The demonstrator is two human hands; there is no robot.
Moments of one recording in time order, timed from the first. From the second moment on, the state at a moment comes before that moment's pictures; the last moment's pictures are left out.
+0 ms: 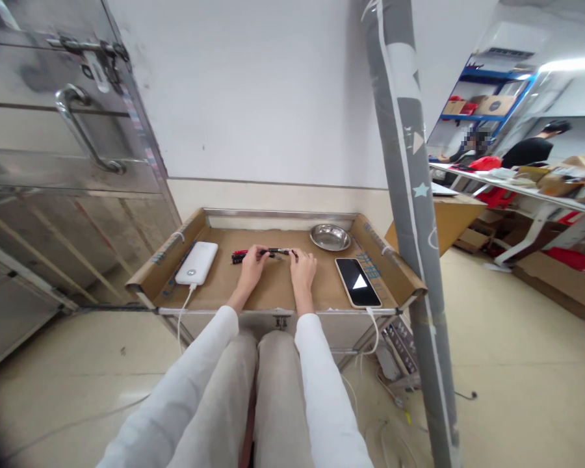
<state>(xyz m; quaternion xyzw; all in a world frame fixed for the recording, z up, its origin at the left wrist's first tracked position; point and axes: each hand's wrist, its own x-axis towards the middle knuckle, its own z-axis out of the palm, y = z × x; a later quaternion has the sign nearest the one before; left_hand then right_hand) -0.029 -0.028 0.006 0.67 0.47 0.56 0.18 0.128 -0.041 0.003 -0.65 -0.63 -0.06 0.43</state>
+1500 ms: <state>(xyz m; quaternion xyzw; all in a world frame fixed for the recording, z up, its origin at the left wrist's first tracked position) -0.019 -0.021 -0.005 0.77 0.51 0.38 -0.01 0.123 -0.031 -0.006 -0.58 -0.72 -0.01 0.38</state>
